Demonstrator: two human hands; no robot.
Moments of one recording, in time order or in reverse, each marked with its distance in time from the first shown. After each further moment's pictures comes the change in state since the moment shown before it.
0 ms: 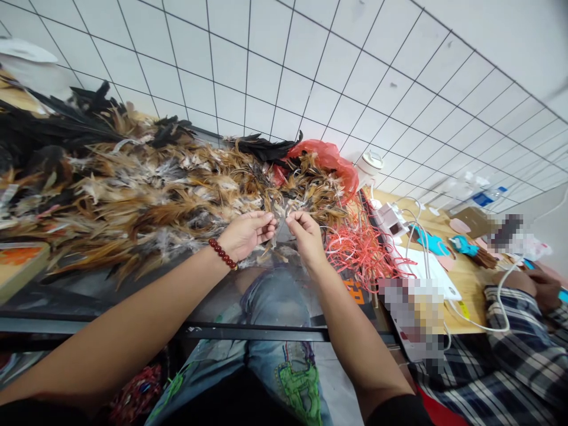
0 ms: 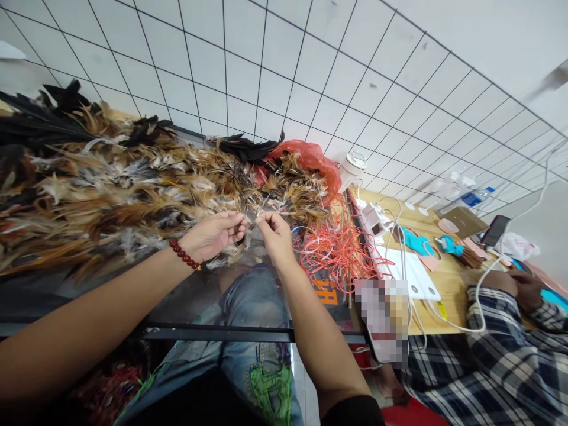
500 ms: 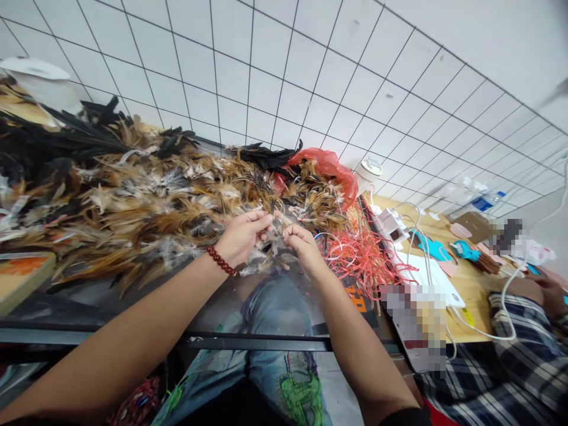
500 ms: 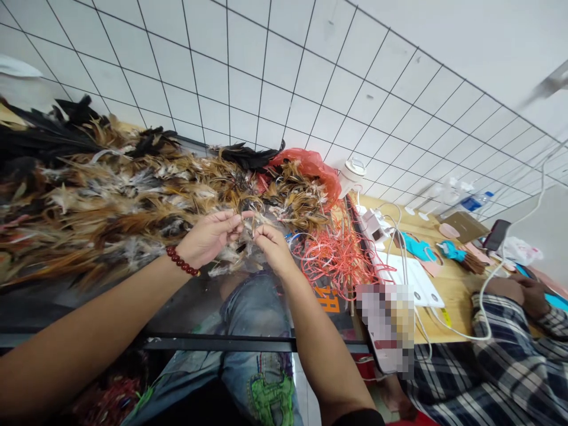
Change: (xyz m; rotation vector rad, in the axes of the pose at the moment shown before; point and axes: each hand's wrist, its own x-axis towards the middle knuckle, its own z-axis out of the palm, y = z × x) left_hand -0.004 0.009 0.001 0.055 -0.041 0.206; right_hand 0.000 0.007 -0.006 -0.060 -0.265 0.078
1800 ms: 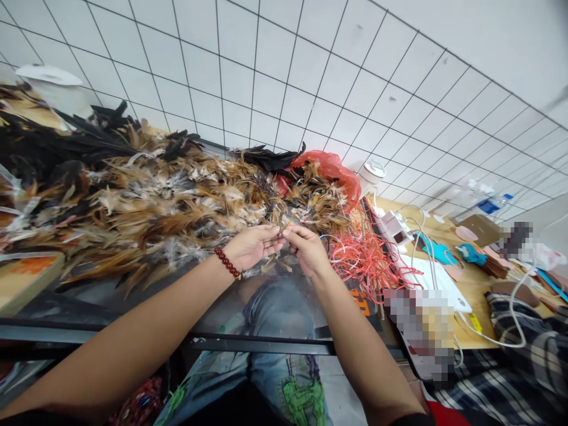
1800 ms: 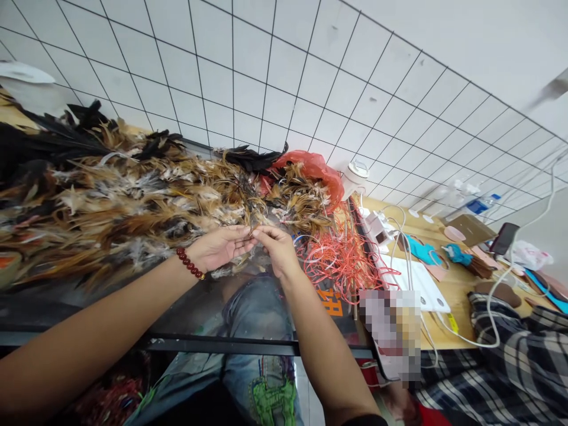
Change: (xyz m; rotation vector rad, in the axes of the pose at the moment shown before) left_hand 0.005 -0.012 -0.005 -0.122 0.004 -0.363; right_hand 0.000 -0.006 0.009 0.284 0.228 0.198
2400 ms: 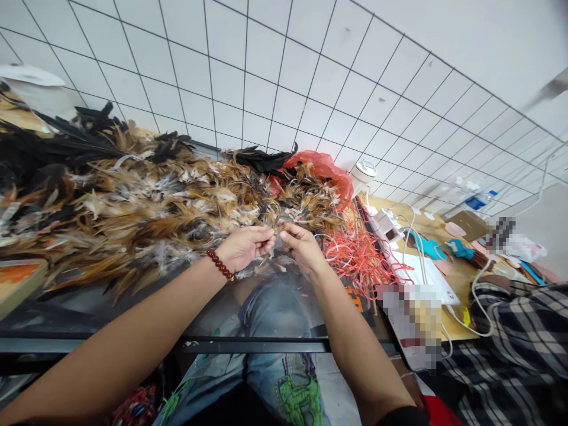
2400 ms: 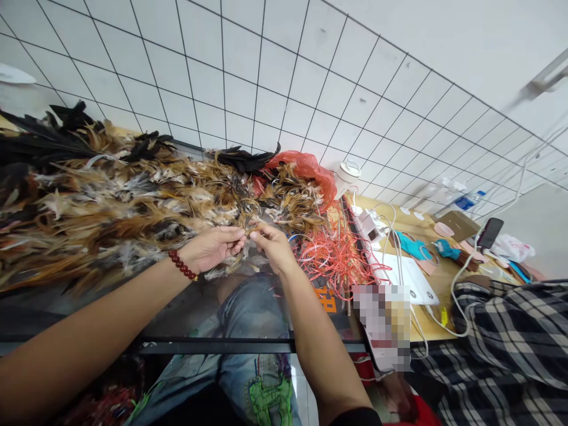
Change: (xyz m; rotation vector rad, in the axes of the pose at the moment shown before) left_hand -0.003 0.001 0.004 0.109 0.000 0.033; right_hand 0.005 -0.003 -0.008 -0.036 -0.096 -0.042
